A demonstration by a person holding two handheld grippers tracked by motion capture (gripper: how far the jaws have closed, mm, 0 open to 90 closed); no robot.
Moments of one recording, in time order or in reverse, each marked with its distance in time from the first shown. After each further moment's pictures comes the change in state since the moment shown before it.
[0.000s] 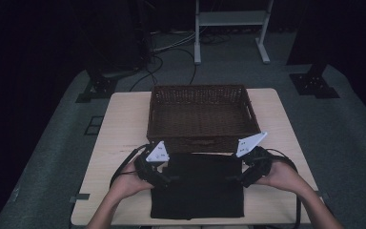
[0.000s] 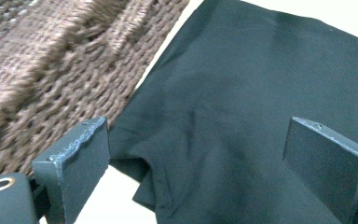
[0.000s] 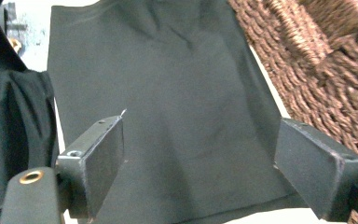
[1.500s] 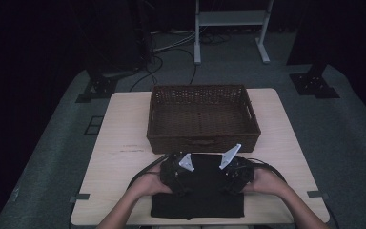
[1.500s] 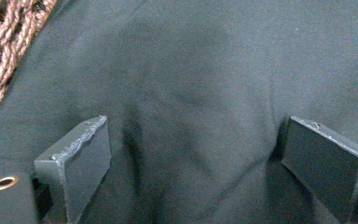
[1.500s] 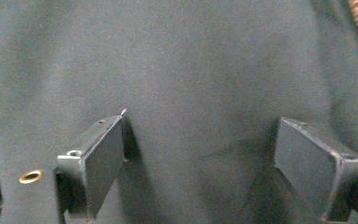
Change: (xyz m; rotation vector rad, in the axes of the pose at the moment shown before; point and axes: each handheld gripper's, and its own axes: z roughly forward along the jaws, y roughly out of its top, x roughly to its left) left arm -0.007 0.001 0.089 0.251 -0.181 0.053; right arm -0.004 -0.020 0.078 0.204 0.048 0.001
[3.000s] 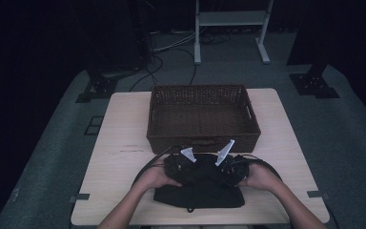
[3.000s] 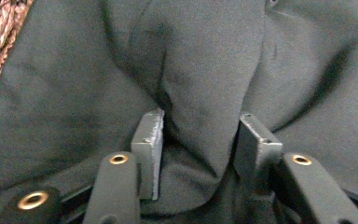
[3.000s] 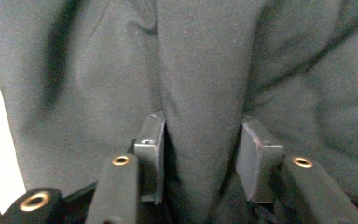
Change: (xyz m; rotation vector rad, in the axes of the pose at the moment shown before) left arm 0.020 0.009 0.009 -0.021 -0.135 -0.099; right arm -0.011 0.011 0.008 0.076 0.056 0.028
